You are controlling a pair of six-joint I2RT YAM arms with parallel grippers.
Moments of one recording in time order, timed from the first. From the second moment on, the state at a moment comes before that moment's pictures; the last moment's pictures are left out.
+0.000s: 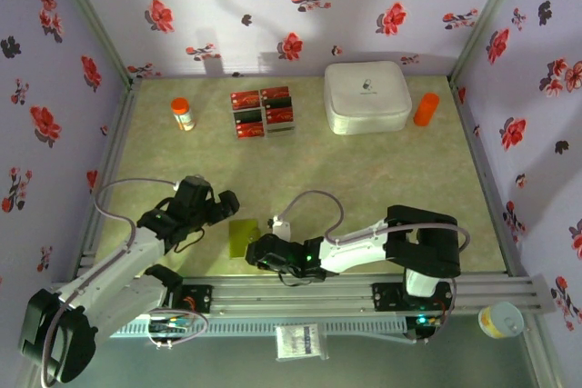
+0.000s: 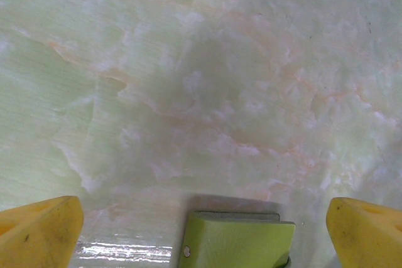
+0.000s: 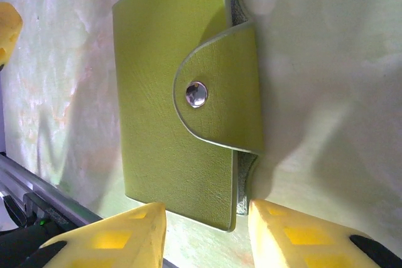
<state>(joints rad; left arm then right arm) -0.54 0.88 0.47 -0.51 -0.07 -0.86 1.43 1.72 0.77 0.15 0.22 1.40</state>
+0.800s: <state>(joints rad) -0.54 0.88 0.47 -0.51 -0.07 -0.86 1.39 1.76 0.73 0.29 0.17 1.42</state>
